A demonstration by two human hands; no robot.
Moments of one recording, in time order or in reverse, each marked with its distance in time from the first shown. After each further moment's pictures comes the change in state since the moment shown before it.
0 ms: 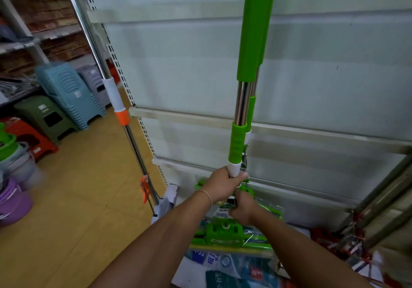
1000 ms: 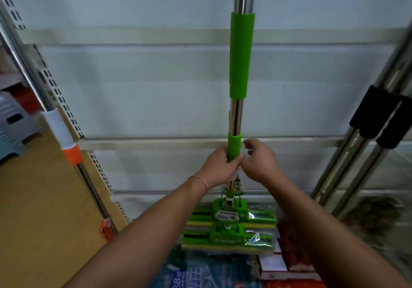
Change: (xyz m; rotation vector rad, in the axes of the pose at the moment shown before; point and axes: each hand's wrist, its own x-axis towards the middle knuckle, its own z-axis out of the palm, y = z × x) left_hand 0.052 0.080 -0.013 0.139 -0.108 0.436; right_hand -0.036 -0.082 -0.144 0.030 0.795 0.177
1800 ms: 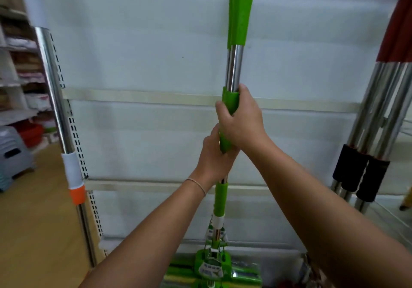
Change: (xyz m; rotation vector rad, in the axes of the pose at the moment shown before) left_hand 0.013 0.130 -0.081 -0.265 0.348 0.442; right_hand 0.021 -0.188 -0.114 0.221 0.359 -0.460
